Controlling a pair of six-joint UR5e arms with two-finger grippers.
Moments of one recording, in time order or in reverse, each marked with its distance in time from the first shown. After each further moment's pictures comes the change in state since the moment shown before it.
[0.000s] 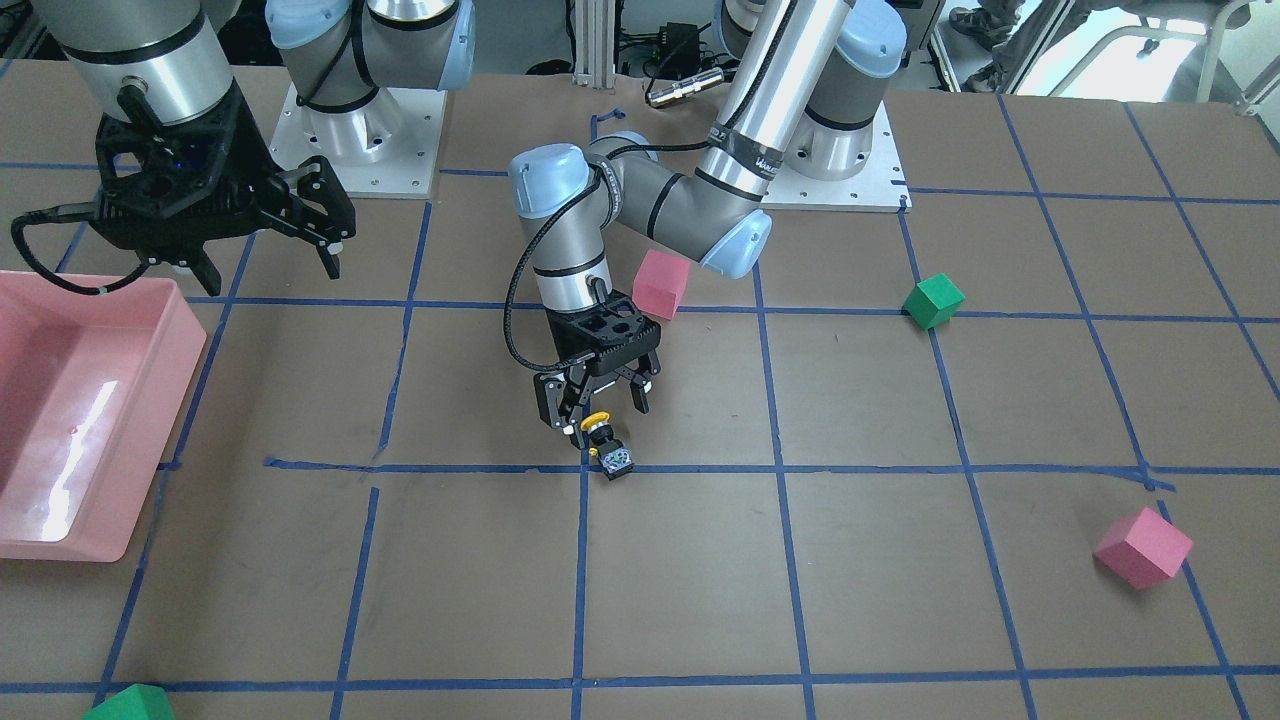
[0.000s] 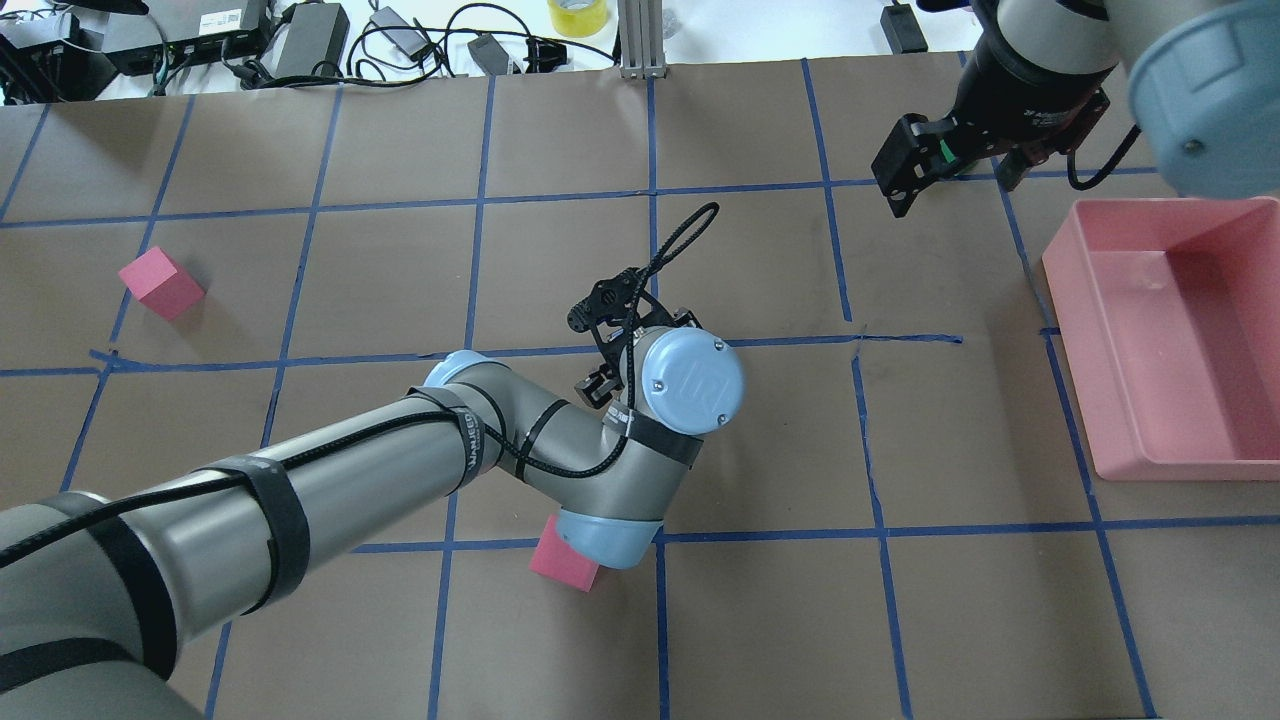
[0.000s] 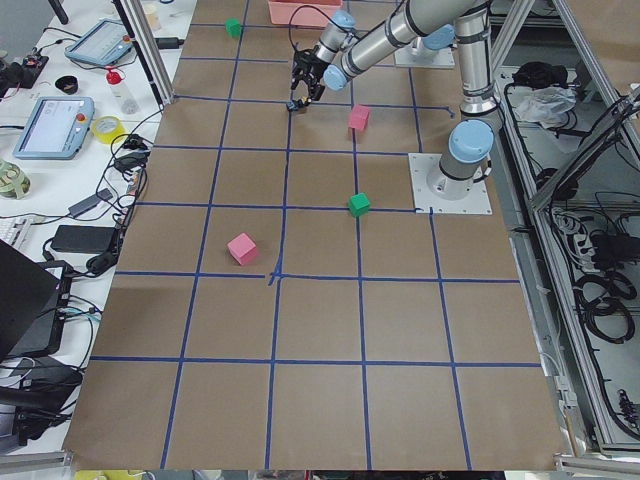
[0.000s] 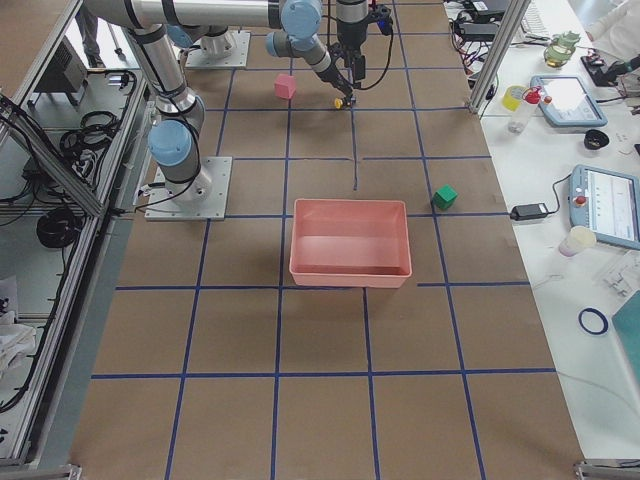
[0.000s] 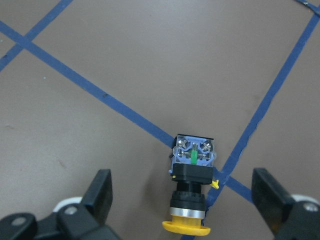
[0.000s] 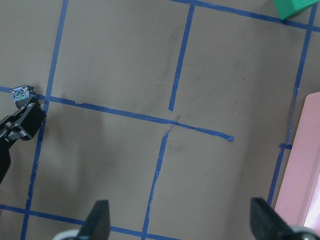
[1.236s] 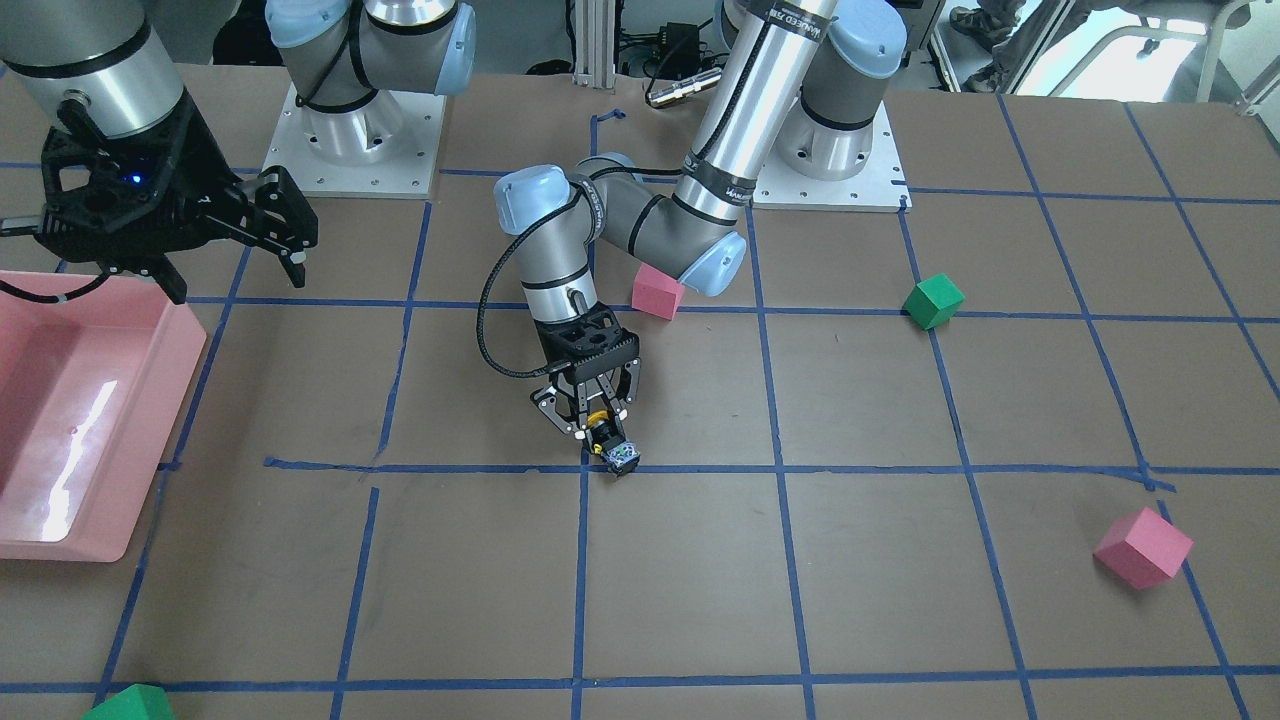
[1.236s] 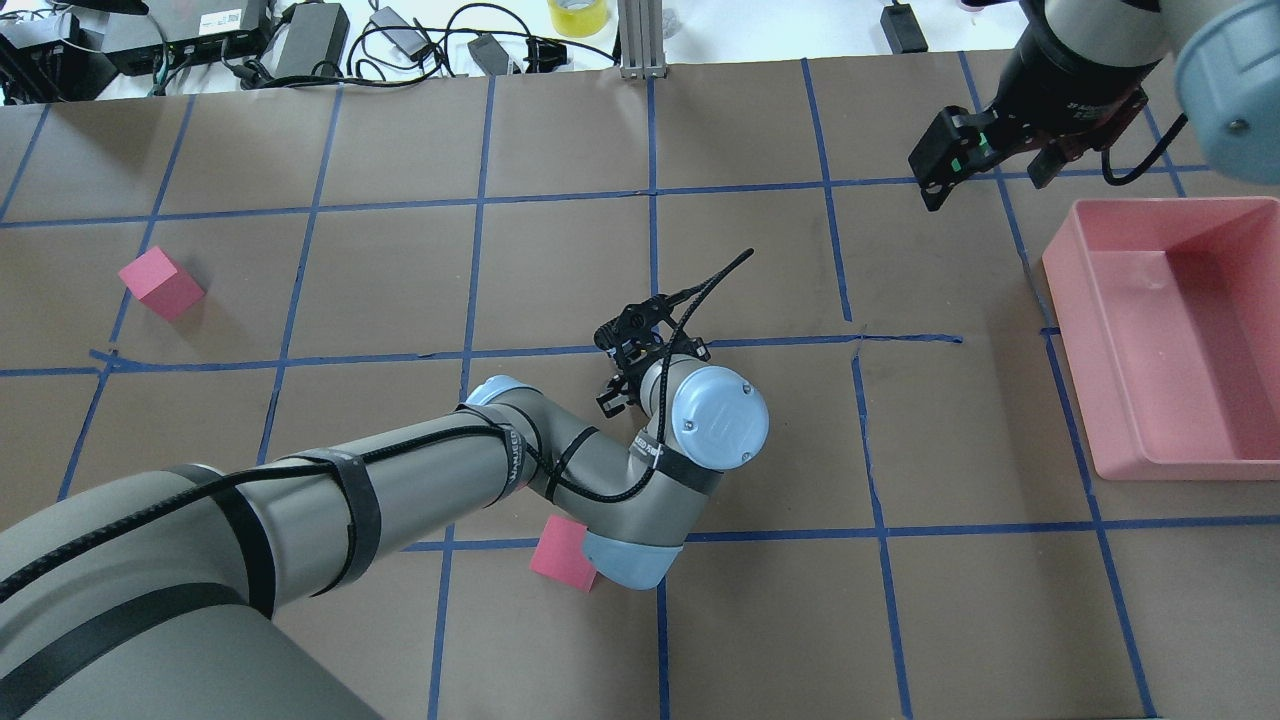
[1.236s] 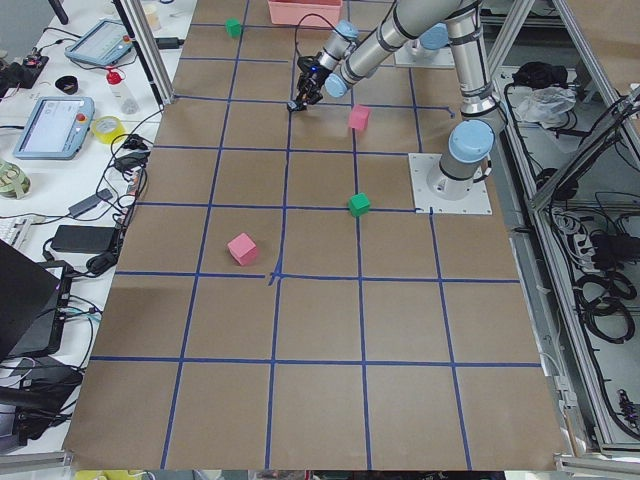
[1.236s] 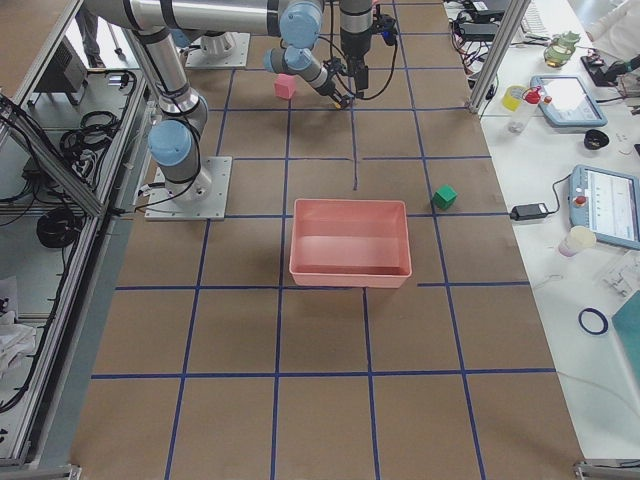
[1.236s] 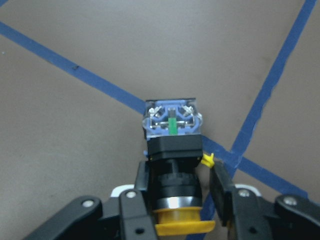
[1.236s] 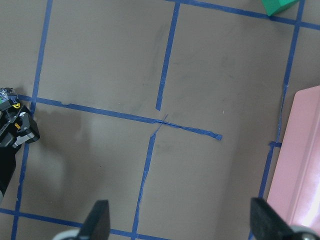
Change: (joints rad) left arm -0.035 -0.068 0.000 0.072 0.053 0.088; right arm -0.052 0.004 0.002 0.002 0.012 -0.035
